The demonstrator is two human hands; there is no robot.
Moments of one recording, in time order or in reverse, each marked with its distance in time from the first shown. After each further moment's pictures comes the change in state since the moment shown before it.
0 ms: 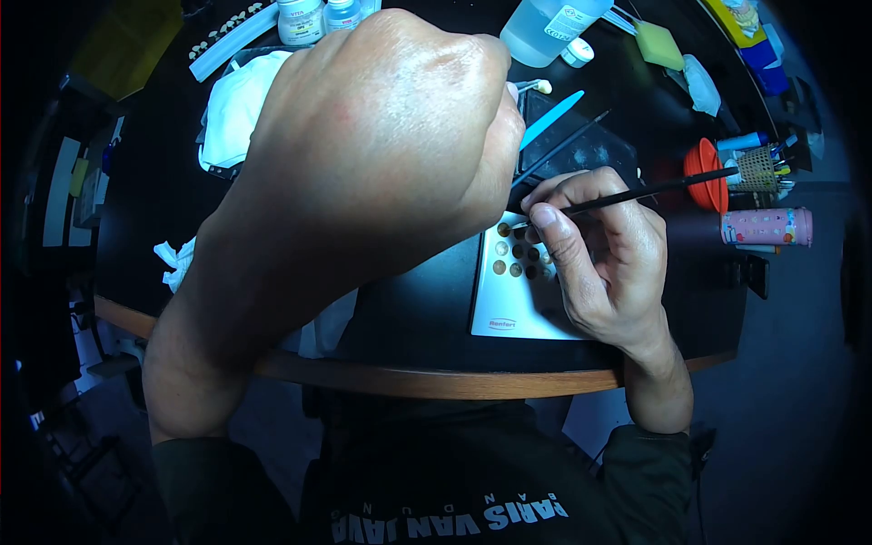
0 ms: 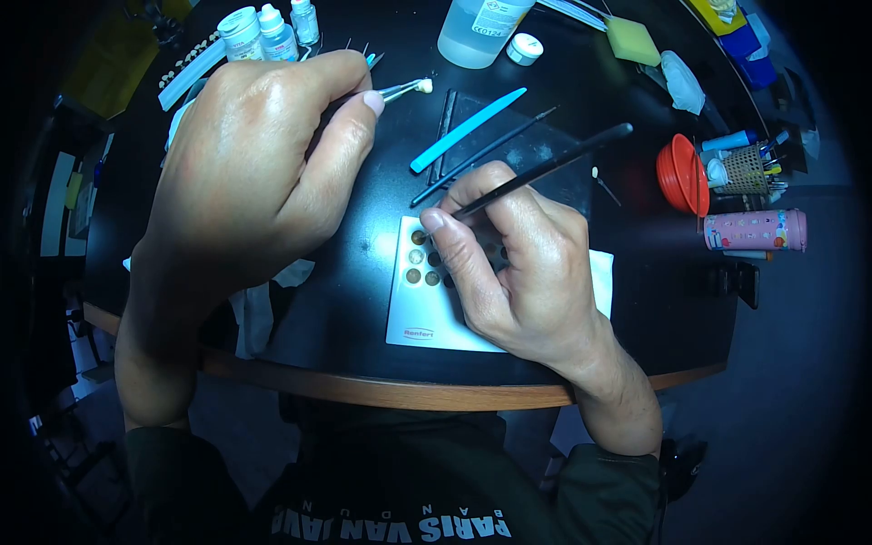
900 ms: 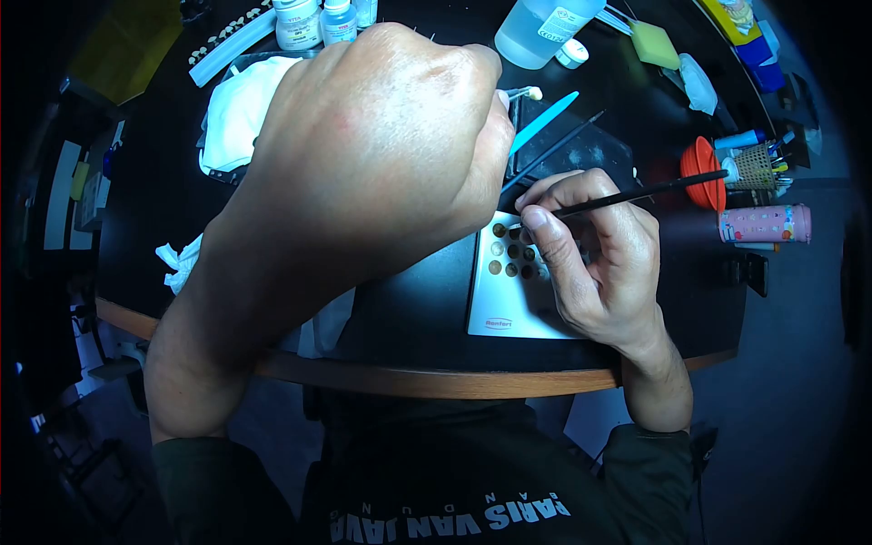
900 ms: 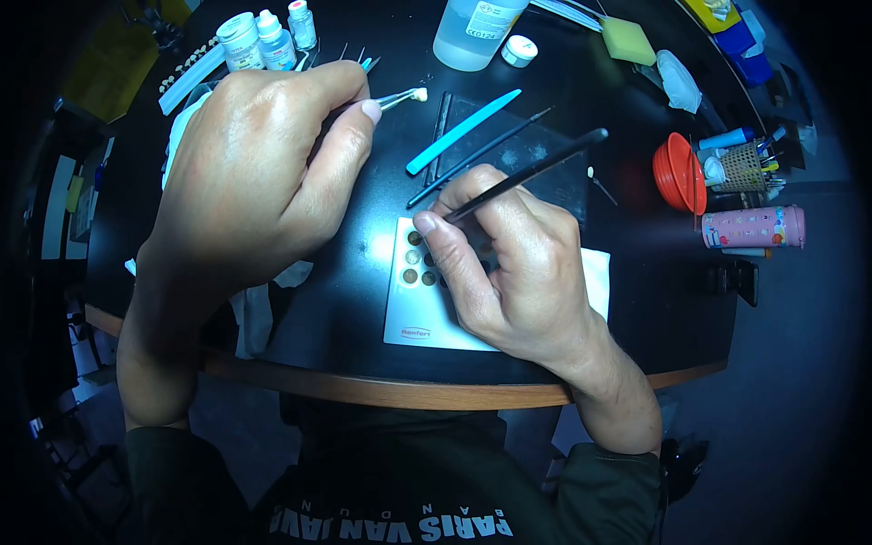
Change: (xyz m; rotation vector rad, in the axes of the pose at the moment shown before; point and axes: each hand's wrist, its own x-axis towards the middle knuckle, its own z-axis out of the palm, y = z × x) left_hand 0.007 0.012 -0.005 0.007 -0.273 -0.337; right_hand 0.000 0.000 0.001 -0.002 0.013 -0.029
